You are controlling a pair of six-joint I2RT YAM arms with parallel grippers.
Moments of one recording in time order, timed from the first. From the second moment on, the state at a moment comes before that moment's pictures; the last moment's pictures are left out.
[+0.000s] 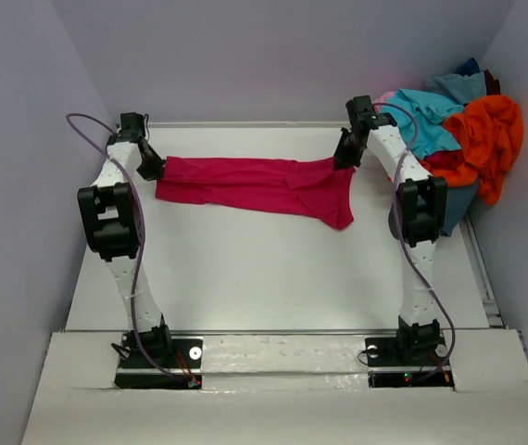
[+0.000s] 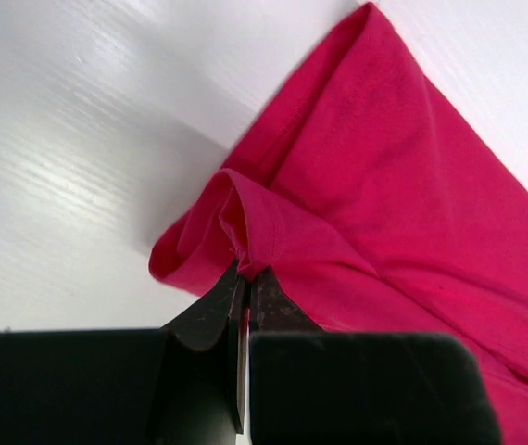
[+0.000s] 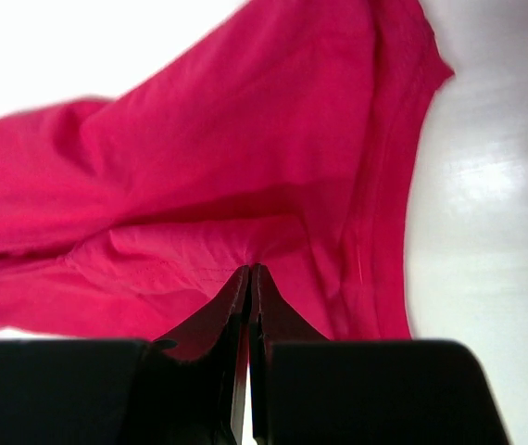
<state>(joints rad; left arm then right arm) 0.13 2.13 1.78 -0.69 -0.02 -0.58 0.19 2.35 2.24 -0.97 -0.07 0.57</state>
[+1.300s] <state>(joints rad) 0.16 1.59 1.24 -0.62 0.06 -0.59 0.34 1.73 1.66 -0.96 -0.07 0.60</state>
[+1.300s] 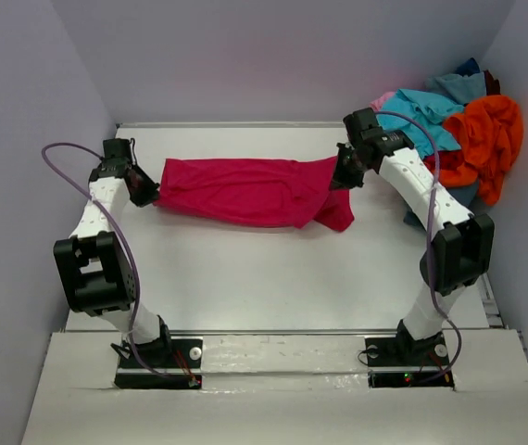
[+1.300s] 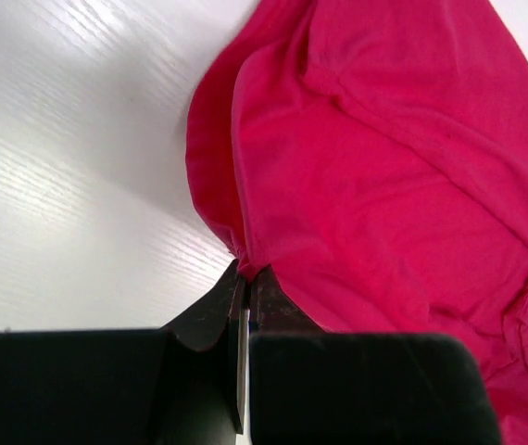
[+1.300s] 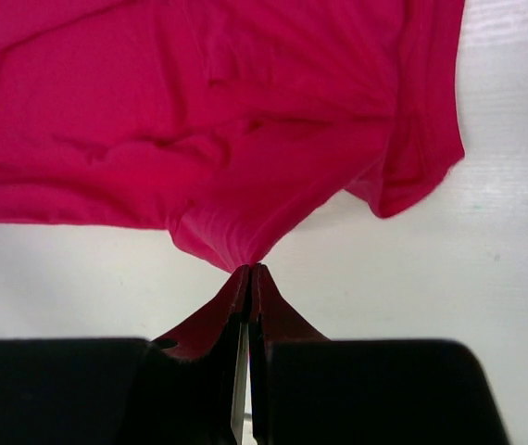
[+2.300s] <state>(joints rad) 0.21 2.08 1.75 -0.66 0.10 -0.60 0.18 2.24 2.21 -1.04 -0.06 0.57</state>
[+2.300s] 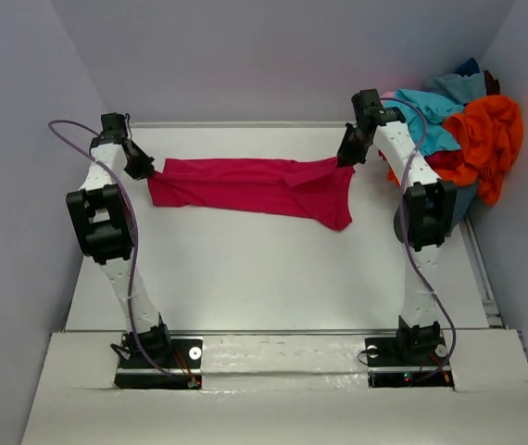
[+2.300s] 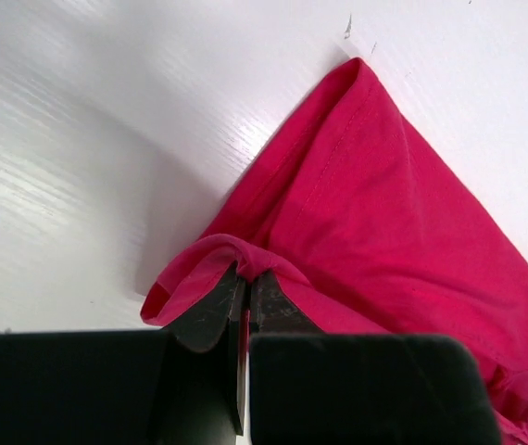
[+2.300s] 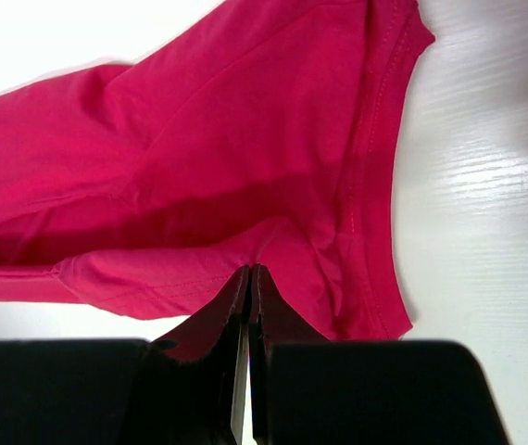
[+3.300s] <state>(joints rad) 0.13 2.30 1.98 -0.76 0.04 -0.57 0.14 2.39 2.27 -1.04 -0.11 0.57</state>
